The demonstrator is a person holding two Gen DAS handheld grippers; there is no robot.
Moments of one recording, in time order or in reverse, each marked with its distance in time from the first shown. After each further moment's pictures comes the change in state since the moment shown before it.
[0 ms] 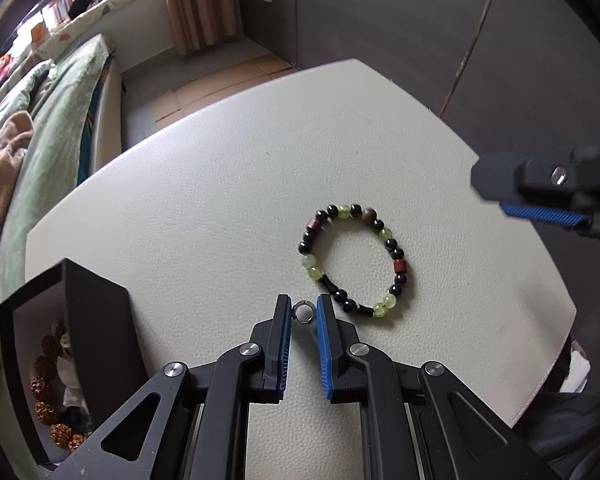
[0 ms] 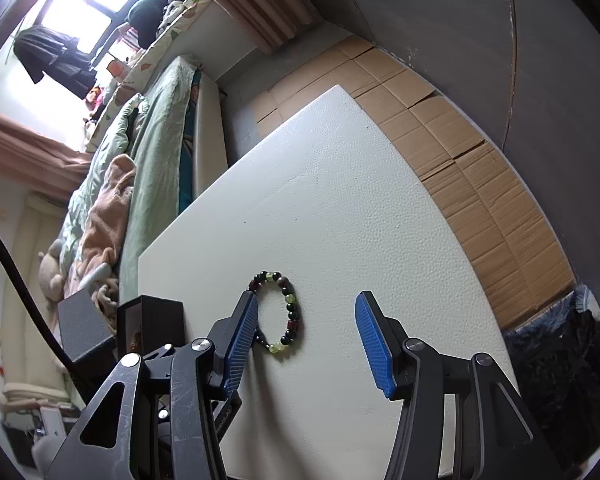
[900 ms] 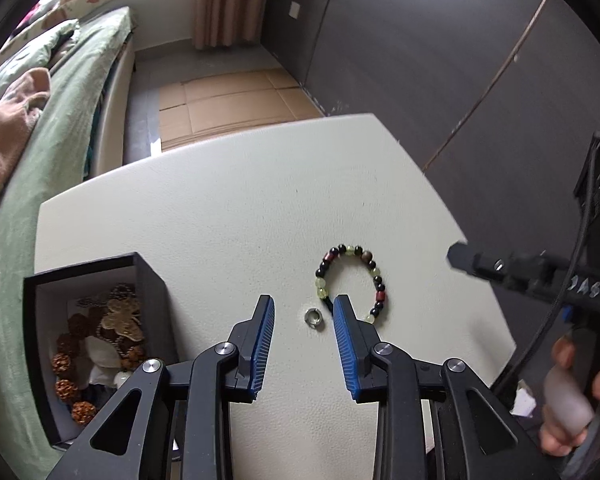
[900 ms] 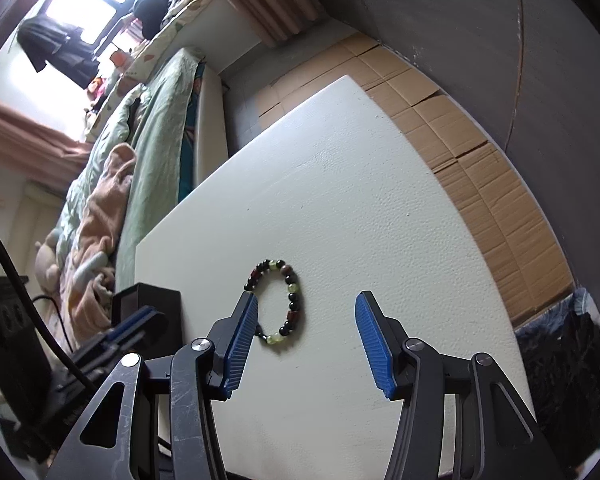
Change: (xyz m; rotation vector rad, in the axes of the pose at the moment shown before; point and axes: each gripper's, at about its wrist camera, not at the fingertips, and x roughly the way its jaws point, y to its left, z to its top) left arm -0.035 0.034 0.009 -0.155 -0.039 -0.131; right arm 0.001 0.001 -0.006 -0.016 0.008 -0.005
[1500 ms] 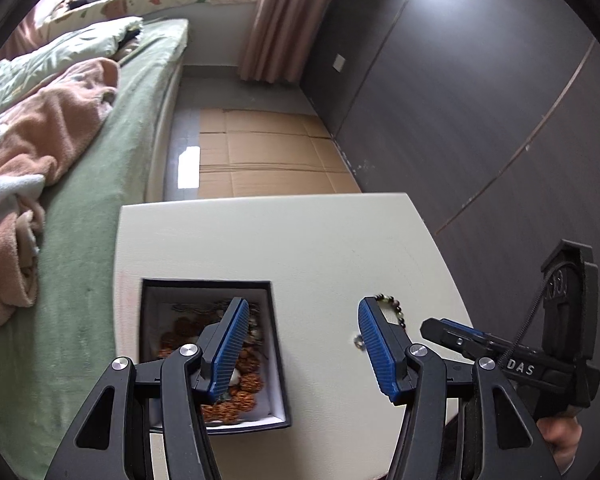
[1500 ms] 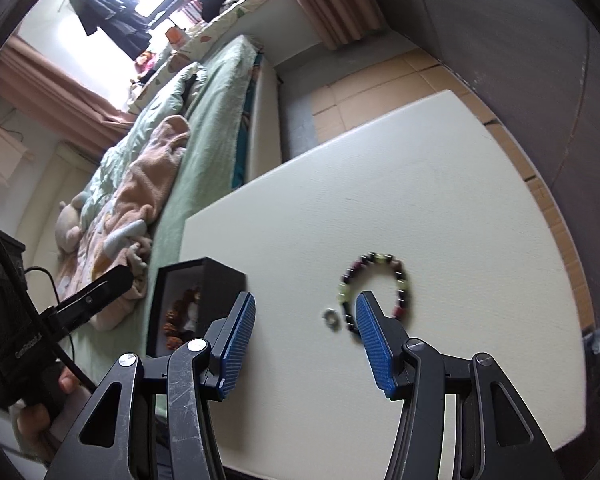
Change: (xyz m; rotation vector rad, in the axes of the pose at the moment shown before) left arm -0.079 0.068 -0.002 -0.169 -0.164 -0.025; right arm 0.008 0.067 -0.019 -0.160 -0.003 0.070
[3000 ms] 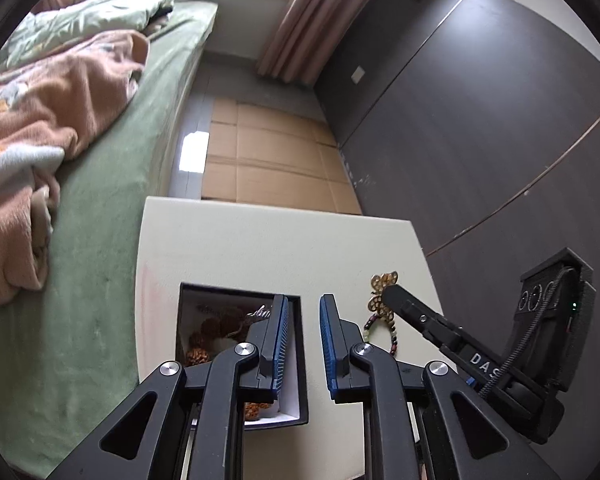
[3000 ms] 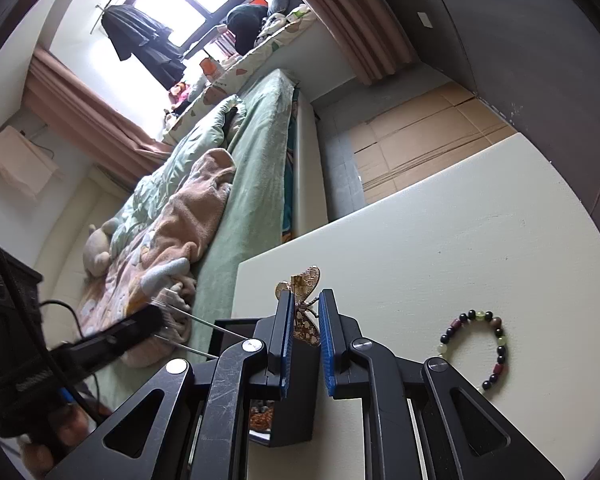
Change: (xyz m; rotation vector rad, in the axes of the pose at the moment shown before) left arm -0.026 0.047 0.019 -0.163 0.004 -0.057; right arm 0.022 0.066 0.017 -0.033 -0.164 0.130
